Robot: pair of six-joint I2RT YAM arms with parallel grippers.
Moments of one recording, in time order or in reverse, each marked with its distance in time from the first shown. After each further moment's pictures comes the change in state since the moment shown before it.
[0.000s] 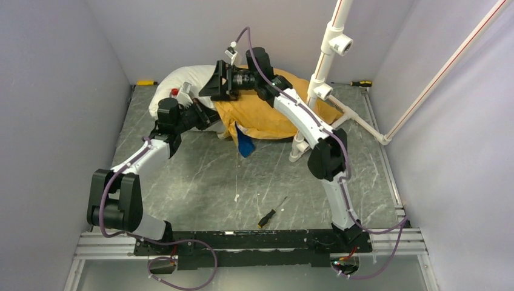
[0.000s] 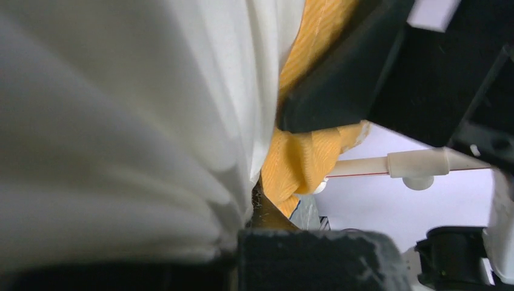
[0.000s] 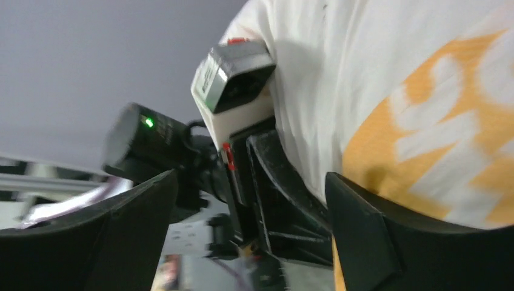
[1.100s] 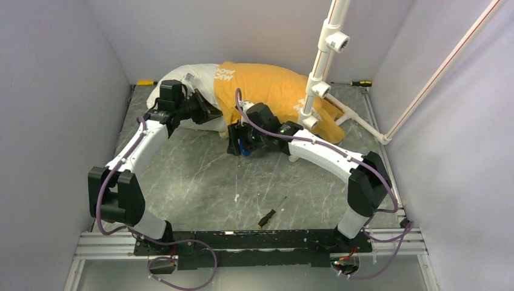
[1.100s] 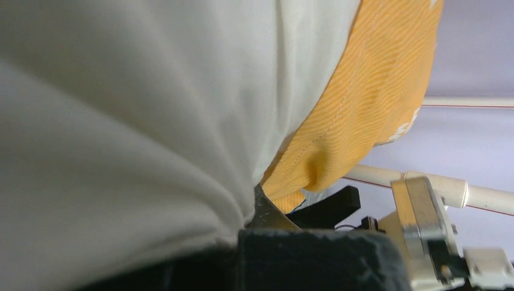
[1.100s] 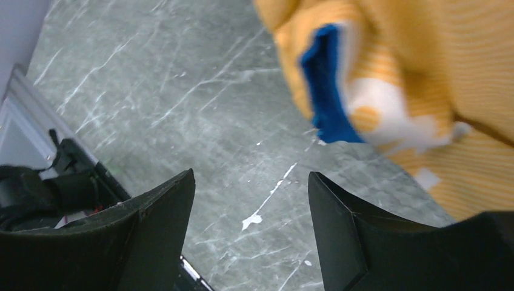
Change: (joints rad) left arm -0.018 0.069 0.373 -0.628 -0.092 0.095; right arm 0.216 -0.599 -0.934 -0.122 0.668 -0.475
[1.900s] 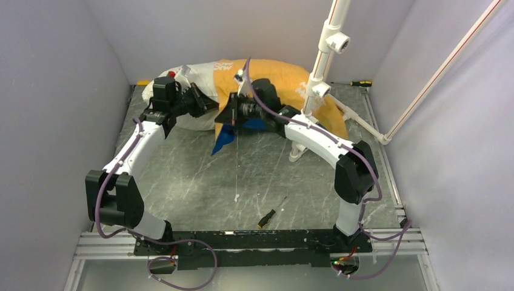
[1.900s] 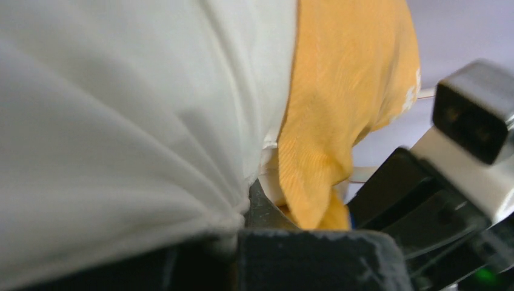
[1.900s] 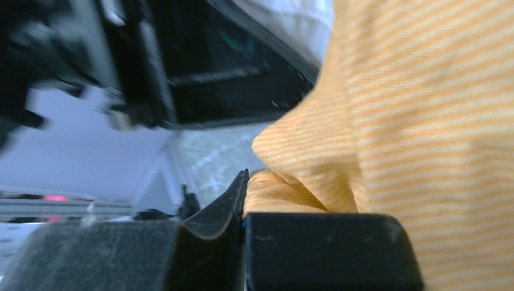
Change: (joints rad) left arm 0.031 -0.019 -0.017 0.107 0.047 0.063; right arm -0.077 0.147 0.155 0.328 -0.258 0.176
